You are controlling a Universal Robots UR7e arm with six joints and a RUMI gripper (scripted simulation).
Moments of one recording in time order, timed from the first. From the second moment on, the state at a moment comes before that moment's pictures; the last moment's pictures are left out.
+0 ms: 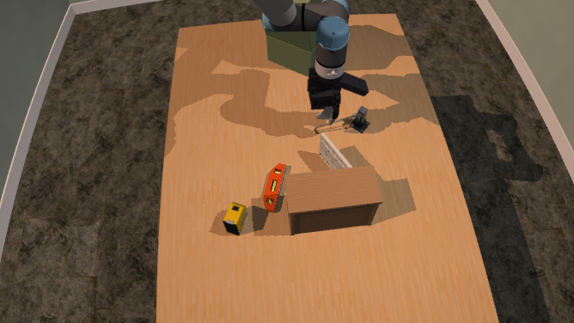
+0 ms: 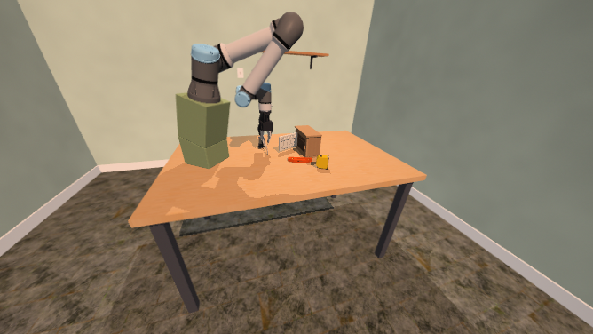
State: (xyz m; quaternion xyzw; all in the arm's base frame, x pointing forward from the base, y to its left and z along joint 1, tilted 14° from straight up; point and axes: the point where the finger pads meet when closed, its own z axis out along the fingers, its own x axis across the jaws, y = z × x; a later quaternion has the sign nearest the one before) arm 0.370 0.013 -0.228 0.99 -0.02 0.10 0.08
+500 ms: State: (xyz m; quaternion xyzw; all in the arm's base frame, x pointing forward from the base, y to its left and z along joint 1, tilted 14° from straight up) arm 0.372 0.011 -0.238 0.99 -0.02 0.10 0.08
